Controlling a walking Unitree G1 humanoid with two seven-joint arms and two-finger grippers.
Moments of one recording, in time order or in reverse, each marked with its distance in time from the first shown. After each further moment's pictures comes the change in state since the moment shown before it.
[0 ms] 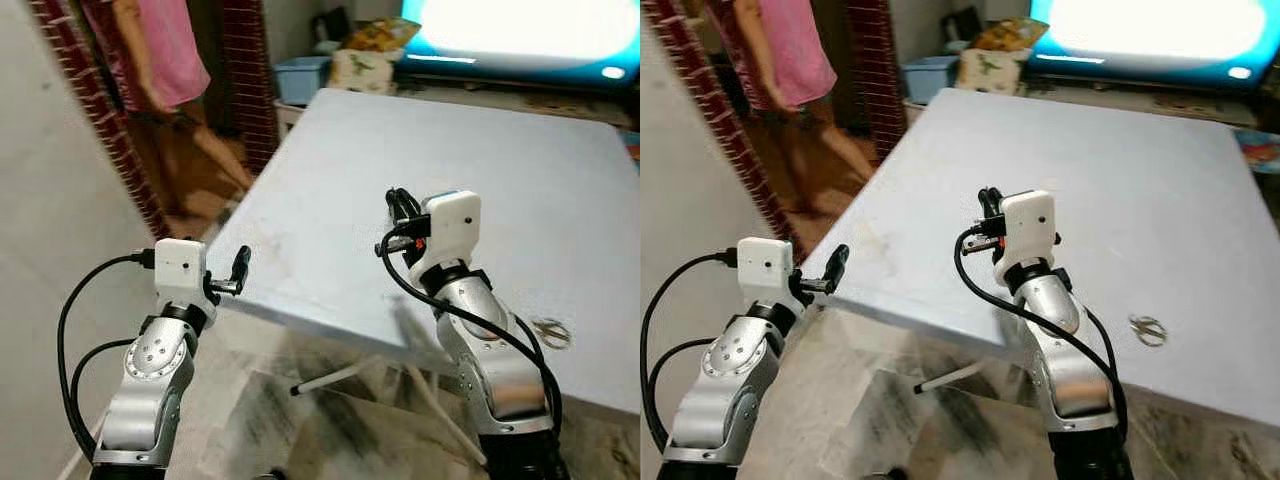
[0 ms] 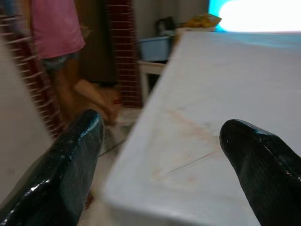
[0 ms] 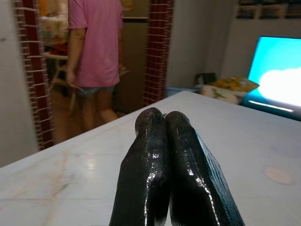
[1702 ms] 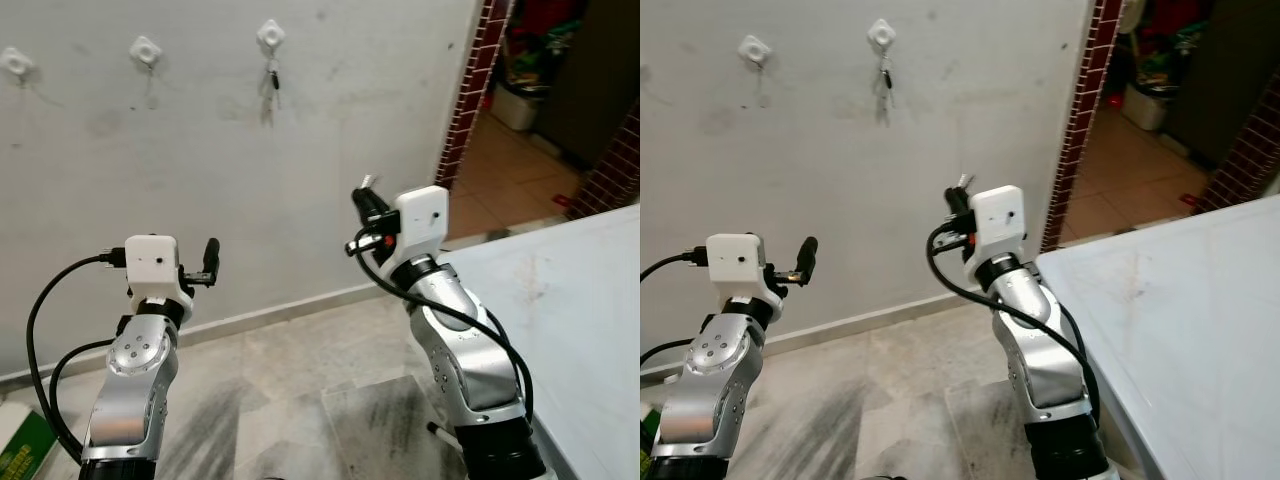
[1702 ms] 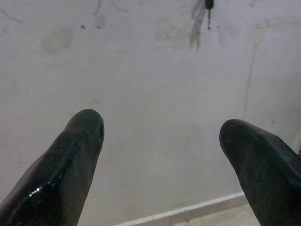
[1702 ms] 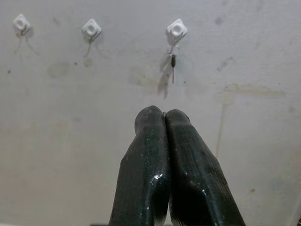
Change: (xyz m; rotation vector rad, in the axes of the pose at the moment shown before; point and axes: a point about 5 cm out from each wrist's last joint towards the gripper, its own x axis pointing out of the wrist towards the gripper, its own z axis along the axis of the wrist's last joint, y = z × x) left arm 0.003 0.016 0.008 0.019 -0.029 0.111; right arm 0.011 0.026 0.001 0.054 -0.004 0.113
